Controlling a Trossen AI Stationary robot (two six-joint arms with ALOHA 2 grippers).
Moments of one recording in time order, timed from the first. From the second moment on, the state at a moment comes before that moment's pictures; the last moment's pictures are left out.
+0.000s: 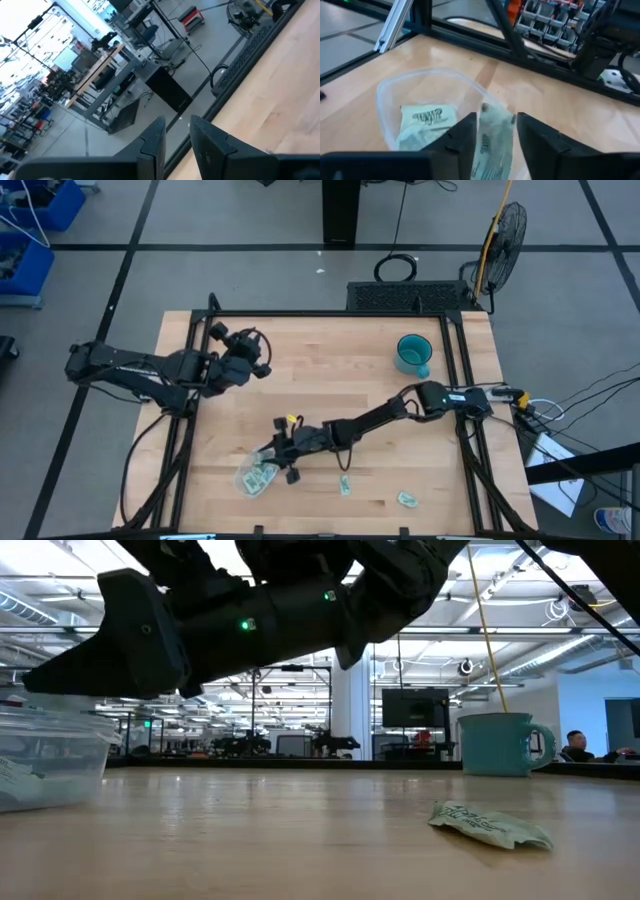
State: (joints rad) left arm -0.07 1.08 0.88 -0.42 -1.13 0.07; right arm 0.25 2.39 1.58 0.53 0.04 -0.20
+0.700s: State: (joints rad) left arm -0.05 1.08 0.88 -0.48 -0.98 -0.07; right arm 0.44 2.11 1.58 -0.20 0.31 -0.07
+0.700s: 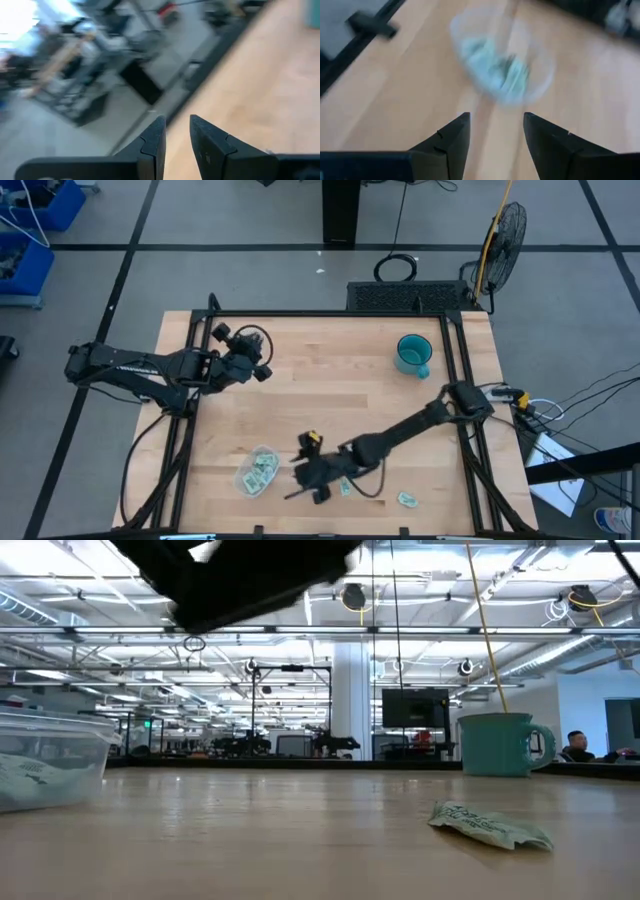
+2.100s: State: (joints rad) left arm -0.05 1.08 0.88 -0.61 -0.63 -0.19; right arm 0.89 1.92 1.20 -0.85 -0.14 1.22
